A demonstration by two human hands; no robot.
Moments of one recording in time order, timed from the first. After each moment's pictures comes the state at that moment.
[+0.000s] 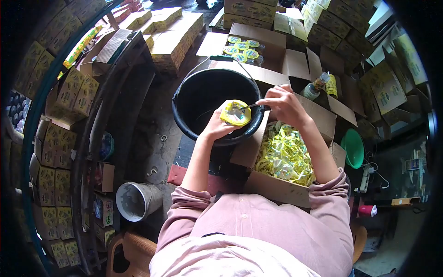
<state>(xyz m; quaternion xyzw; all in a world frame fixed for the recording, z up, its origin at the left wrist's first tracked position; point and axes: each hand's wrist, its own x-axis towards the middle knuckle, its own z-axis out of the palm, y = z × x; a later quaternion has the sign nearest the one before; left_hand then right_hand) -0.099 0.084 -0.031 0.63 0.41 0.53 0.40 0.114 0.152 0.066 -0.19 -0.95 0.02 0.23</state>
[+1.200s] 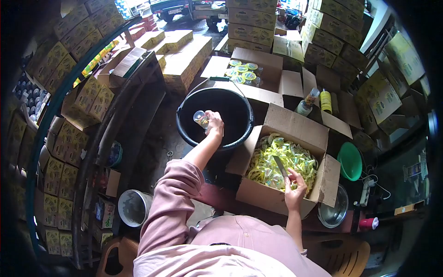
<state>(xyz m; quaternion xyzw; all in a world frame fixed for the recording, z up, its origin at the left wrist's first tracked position) -0.082 0.131 -0.062 0.63 0.64 -0.36 -0.25 0.220 -0.044 -0.008 -0.57 -0.65 0.21 0.46</state>
